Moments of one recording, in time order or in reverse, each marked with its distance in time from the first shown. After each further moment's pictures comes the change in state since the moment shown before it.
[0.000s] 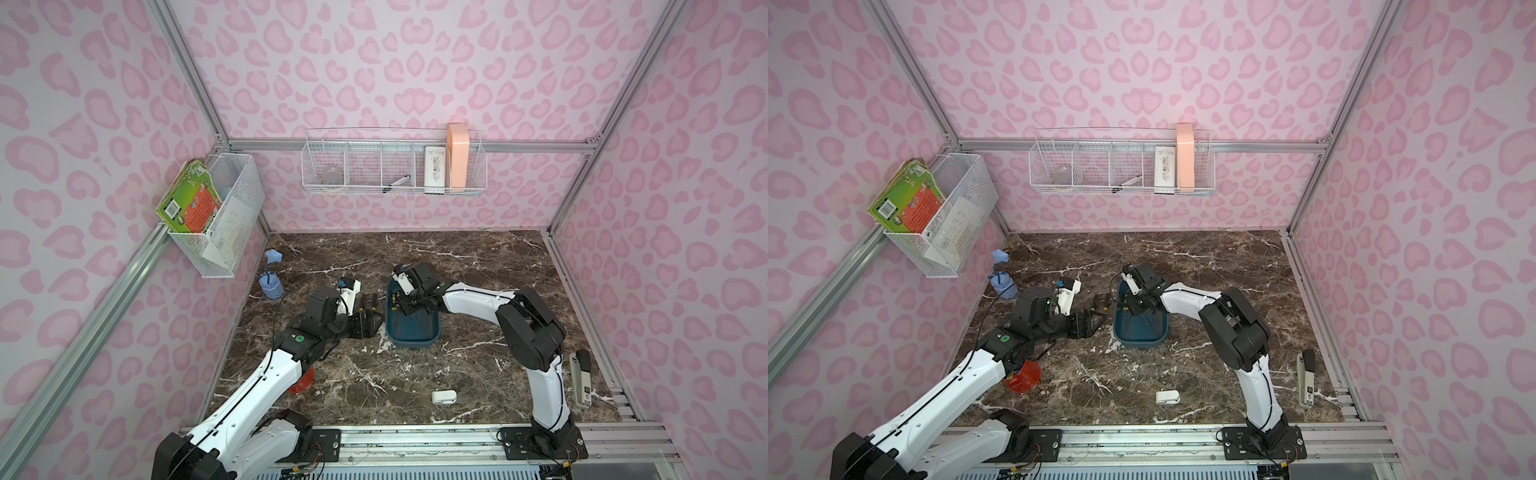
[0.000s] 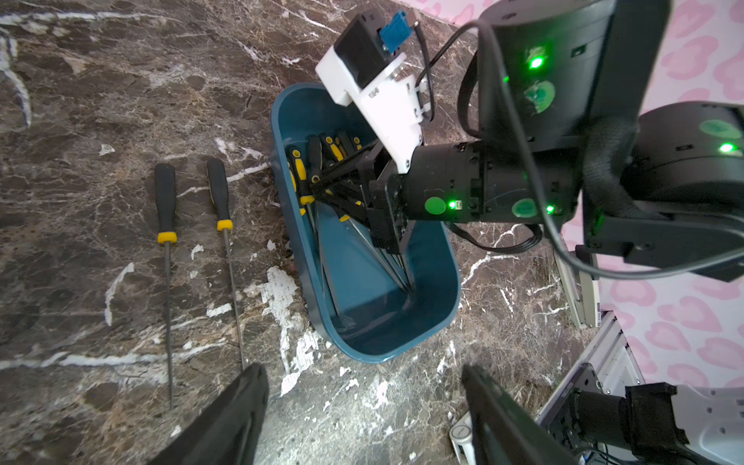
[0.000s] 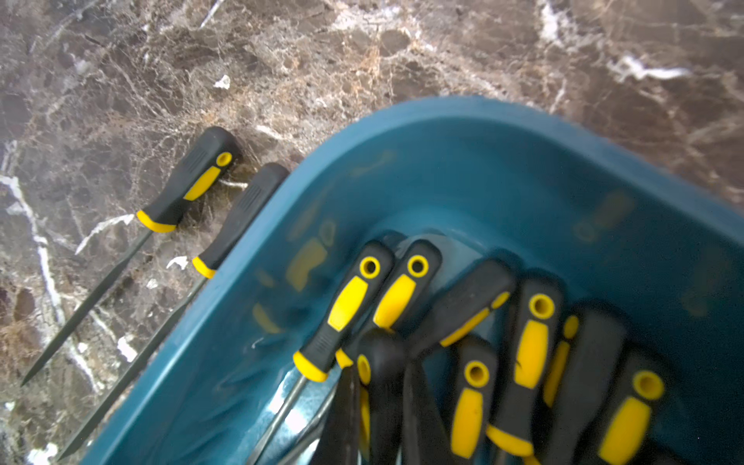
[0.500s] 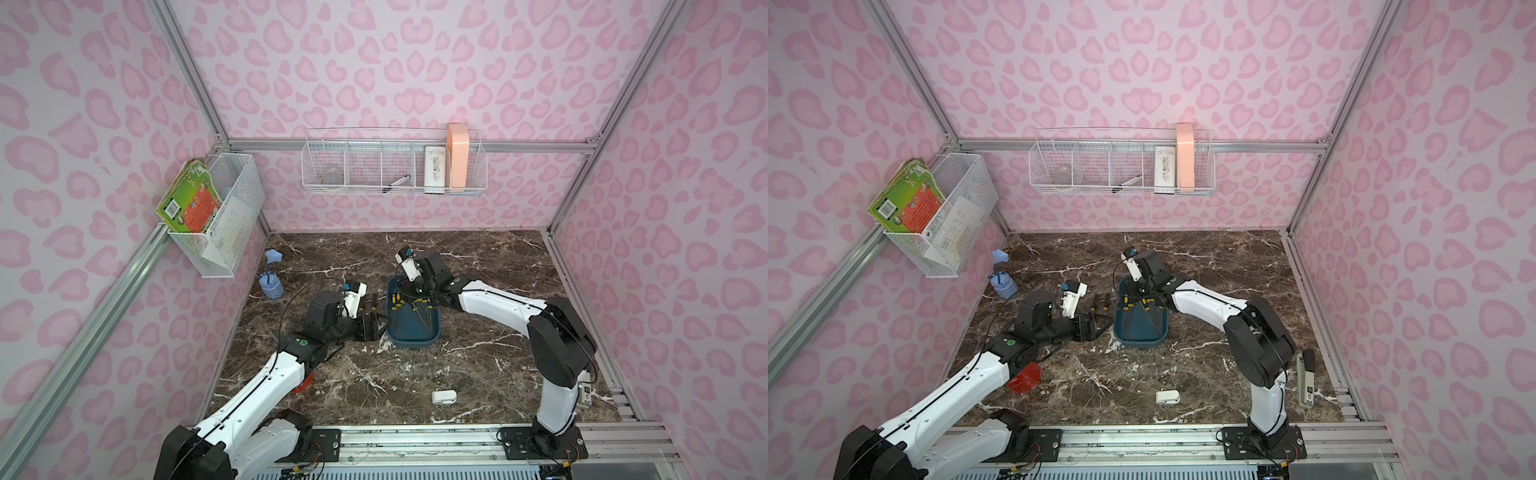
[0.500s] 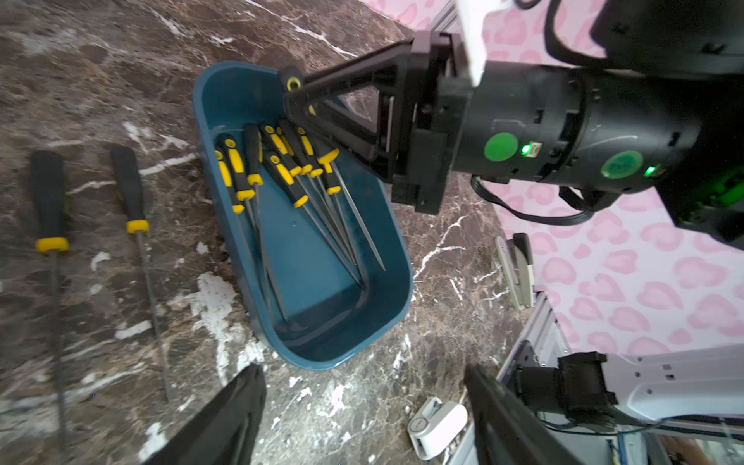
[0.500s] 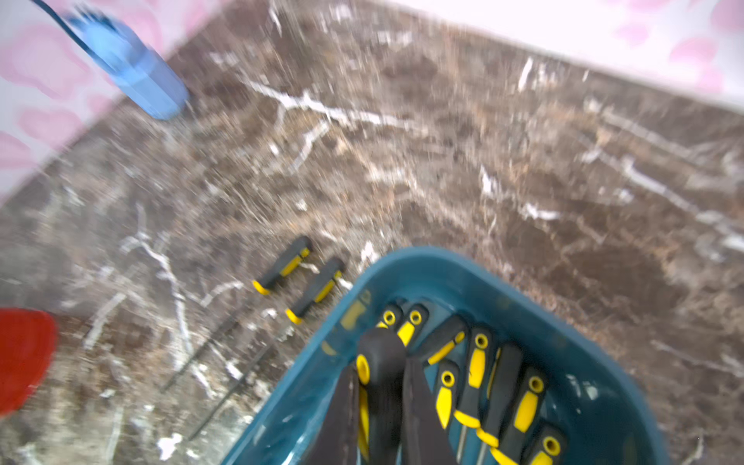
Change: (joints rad) left arm -0.015 0.014 -0.093 0.217 0.174 -0.076; right arm 0.000 -0.229 -0.083 0.105 -0.013 0.005
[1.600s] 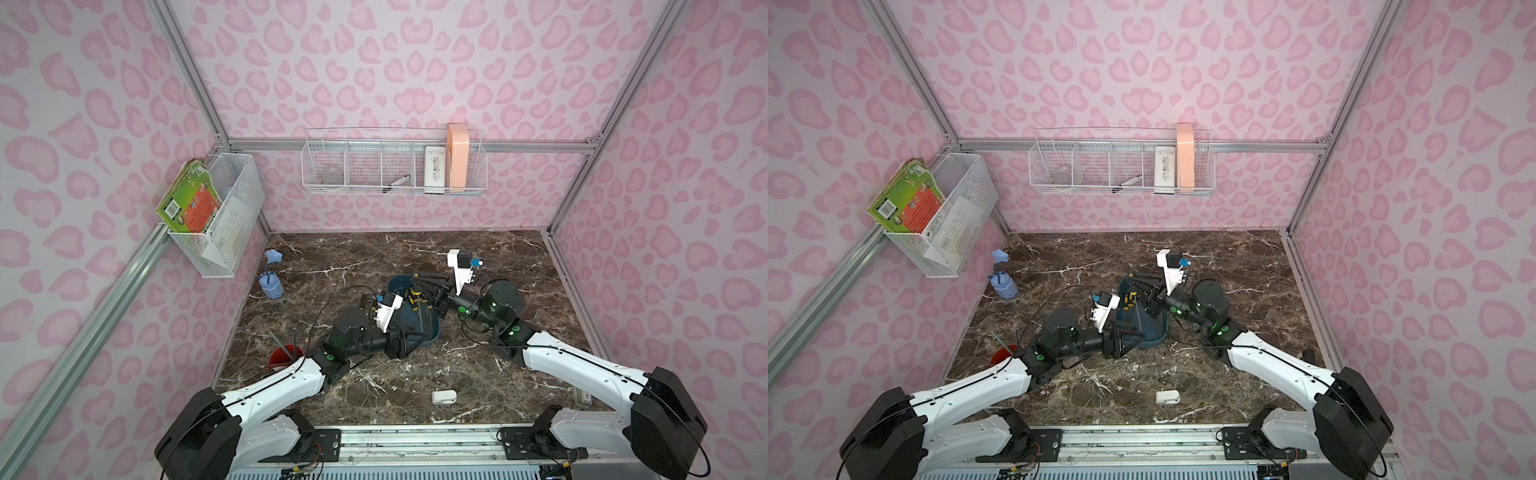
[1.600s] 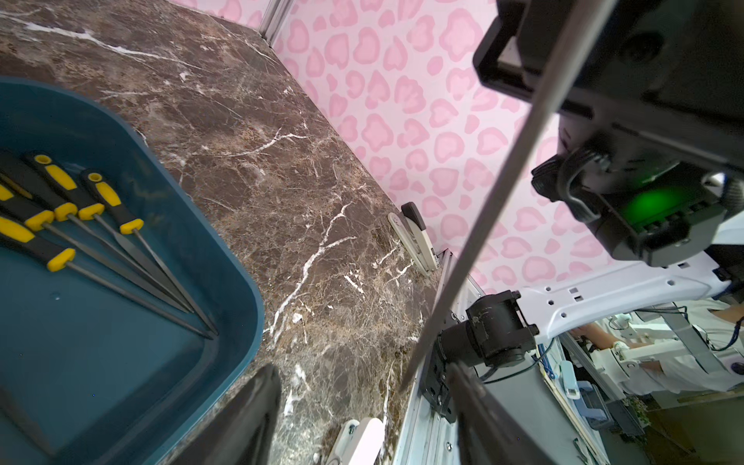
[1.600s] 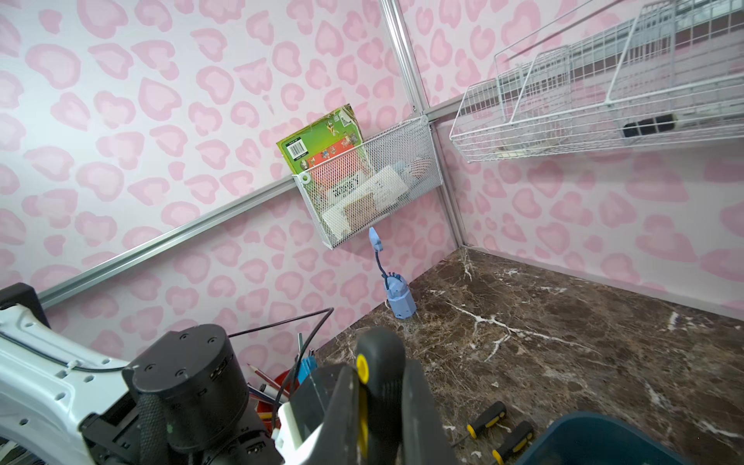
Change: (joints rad) left arm -0.284 0.134 -0.110 0.543 0.033 -0.080; right arm 0.024 -0.587 -0.572 0.786 -0.256 0.313
